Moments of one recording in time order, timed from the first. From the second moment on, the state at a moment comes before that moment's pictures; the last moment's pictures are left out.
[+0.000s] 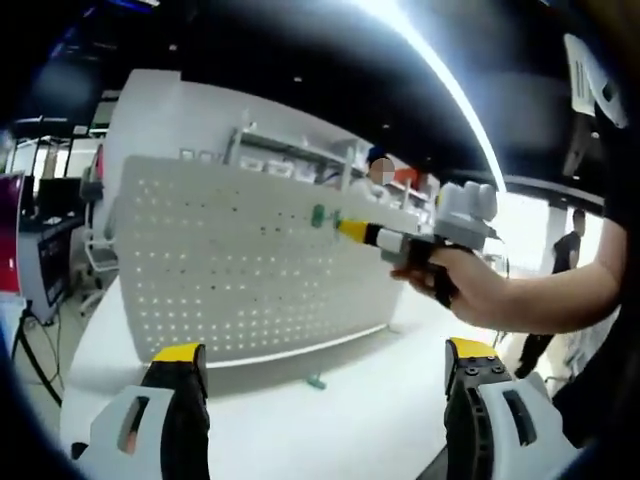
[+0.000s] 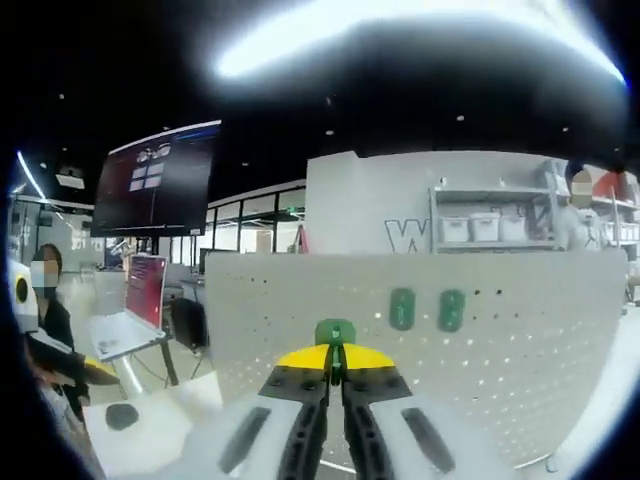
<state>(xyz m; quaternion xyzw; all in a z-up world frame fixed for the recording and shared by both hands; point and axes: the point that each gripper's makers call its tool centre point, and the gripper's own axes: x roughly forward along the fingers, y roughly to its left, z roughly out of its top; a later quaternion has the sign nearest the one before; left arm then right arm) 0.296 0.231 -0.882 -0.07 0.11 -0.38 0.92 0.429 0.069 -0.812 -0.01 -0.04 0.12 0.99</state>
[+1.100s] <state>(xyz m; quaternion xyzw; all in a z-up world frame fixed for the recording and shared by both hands) 0.307 0.227 -0.897 -0.07 0.13 -0.38 0.91 0.470 -0.032 -0.805 -0.02 -0.06 0.01 1.00</state>
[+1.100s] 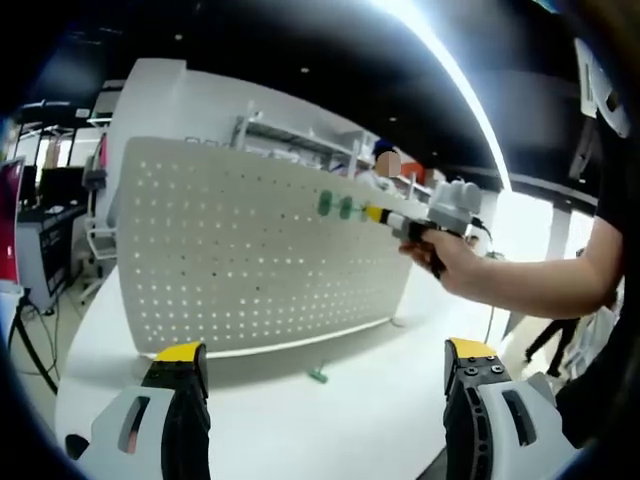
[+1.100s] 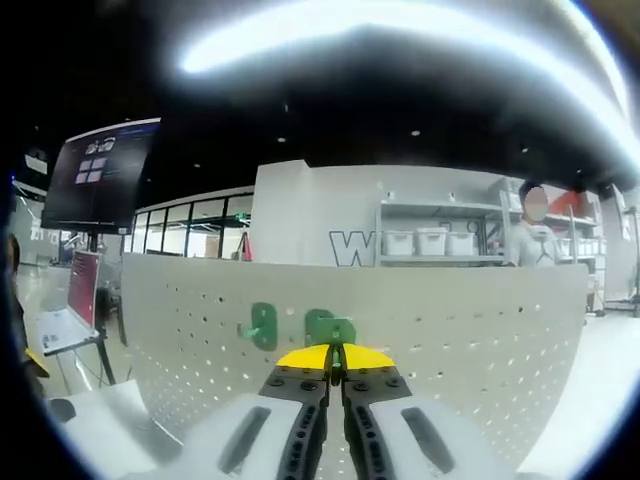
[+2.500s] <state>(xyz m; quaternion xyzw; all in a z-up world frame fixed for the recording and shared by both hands) 0.315 0.243 -0.895 -0.07 0.13 -0.36 0.92 0.496 -0.064 -0.805 0.00 -0.08 -0.05 1.00</state>
